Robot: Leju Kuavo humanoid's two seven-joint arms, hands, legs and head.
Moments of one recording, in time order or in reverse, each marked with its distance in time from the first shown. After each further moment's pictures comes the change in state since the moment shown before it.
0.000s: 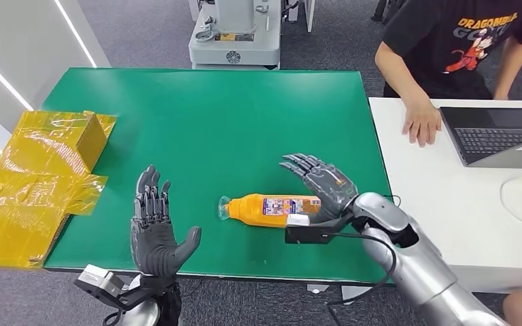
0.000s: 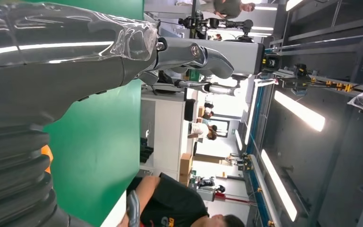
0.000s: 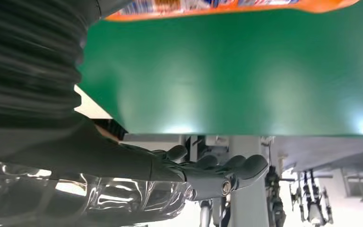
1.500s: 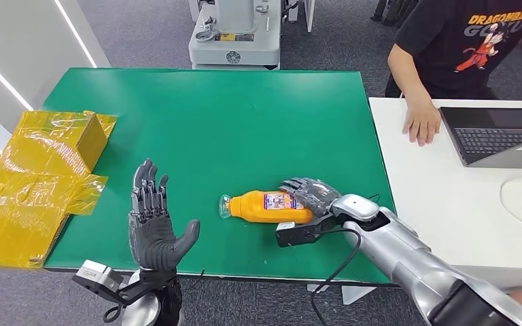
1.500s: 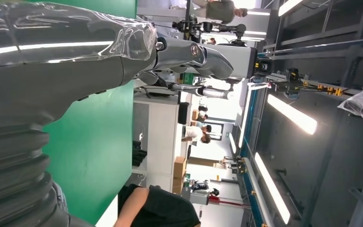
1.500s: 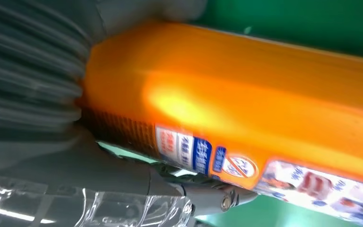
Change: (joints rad) left arm -0.029 0.001 -0.007 0.000 0.011 0.027 0.000; right arm -0.226 0.112 0.364 0.592 -0.066 -0.093 0.010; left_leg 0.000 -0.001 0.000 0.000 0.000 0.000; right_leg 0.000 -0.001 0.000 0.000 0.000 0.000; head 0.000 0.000
